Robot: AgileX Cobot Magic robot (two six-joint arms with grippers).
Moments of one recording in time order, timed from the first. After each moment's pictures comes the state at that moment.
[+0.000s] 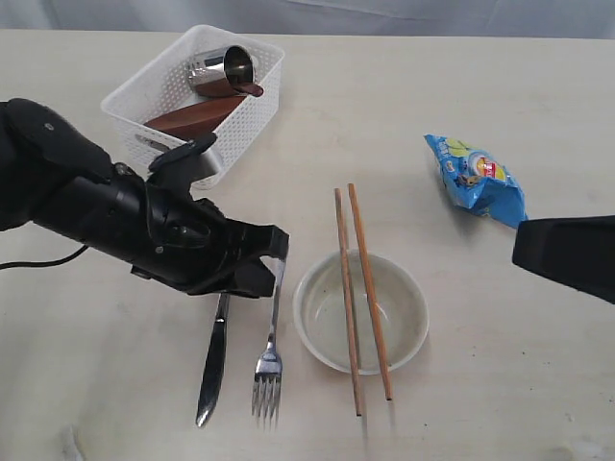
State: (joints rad) left arm -0.49 1.62 -0.68 -1.21 0.53 0.61; right arm 0.98 0.49 -0.61 -0.04 0.69 0.91
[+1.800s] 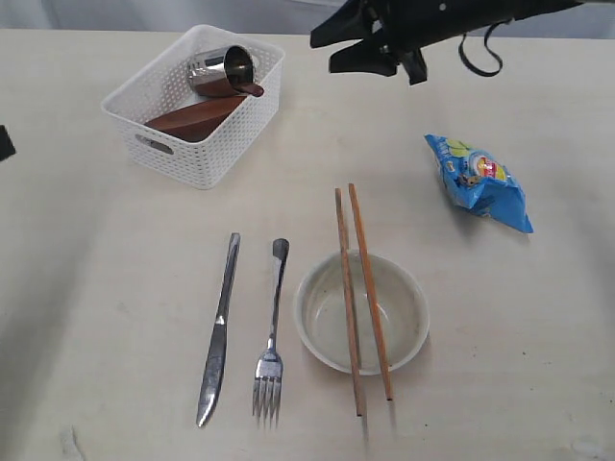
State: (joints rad) left arm -0.11 0.83 -0.29 -0.90 -0.10 0.57; right arm 0.18 2.12 -1.56 1.23 1.06 -0.59
